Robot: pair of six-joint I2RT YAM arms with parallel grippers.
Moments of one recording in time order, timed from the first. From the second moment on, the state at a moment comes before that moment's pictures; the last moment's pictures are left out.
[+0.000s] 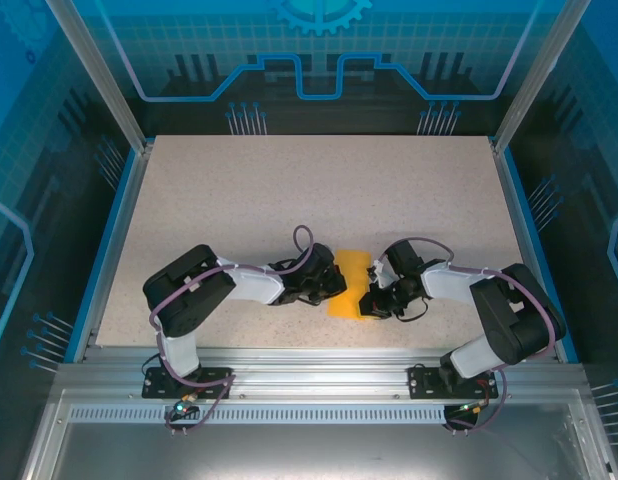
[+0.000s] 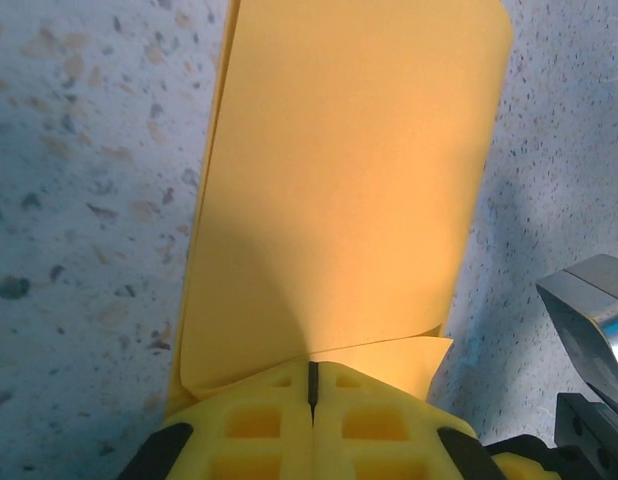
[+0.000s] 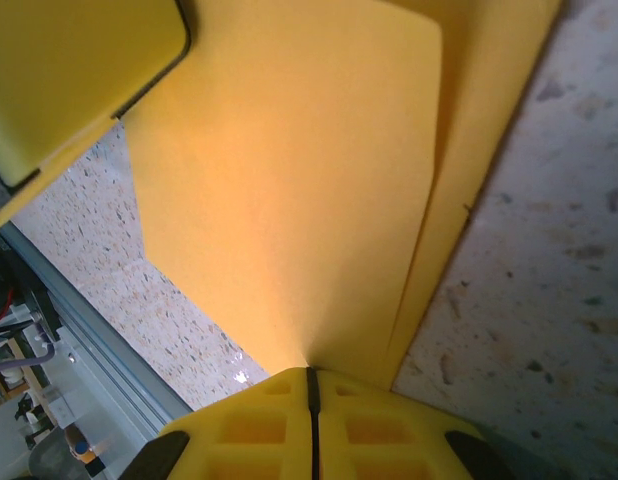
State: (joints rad) left arm -0.84 1.85 0.84 0.20 0.16 -1.14; right arm 0.41 1.50 0.54 -0.38 -0.67 0.46
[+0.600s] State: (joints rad) left arm -0.74 1.82 0.84 0.14 0.14 -1.03; right arm 0.41 1.50 0.54 -0.38 -0.67 0.46
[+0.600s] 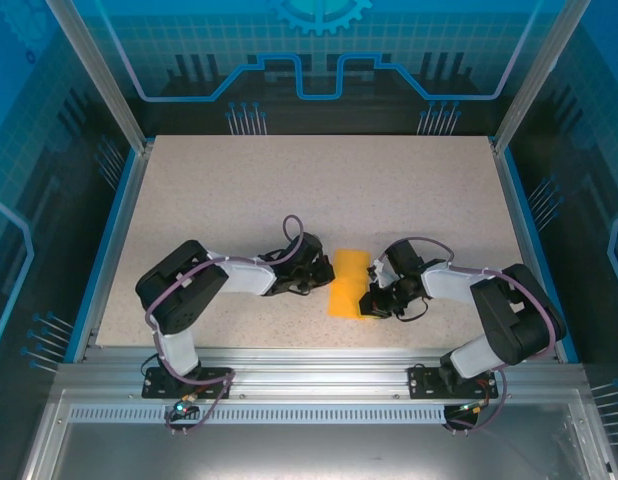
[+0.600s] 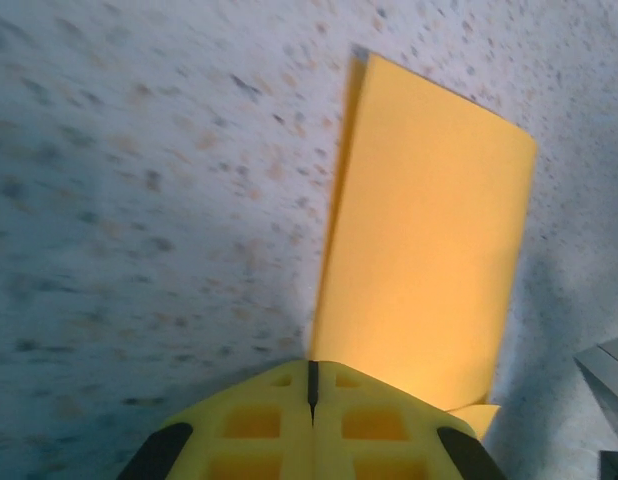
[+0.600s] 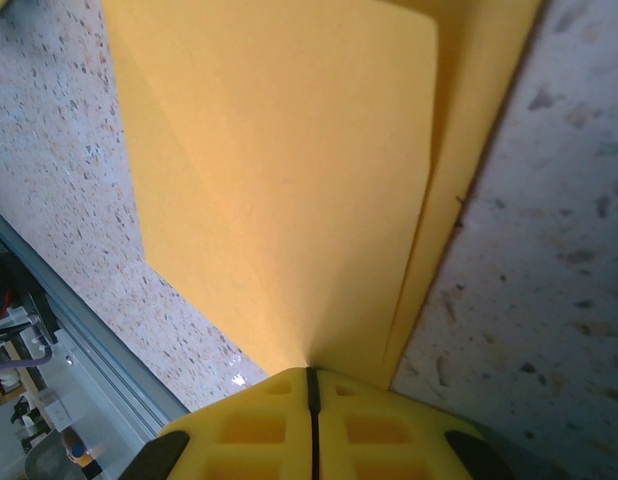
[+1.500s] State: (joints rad) left arm -0.85 1.86 0.83 0.24 0.26 -1.16; right arm 0.41 1.45 0.54 -0.43 -0.65 0.46
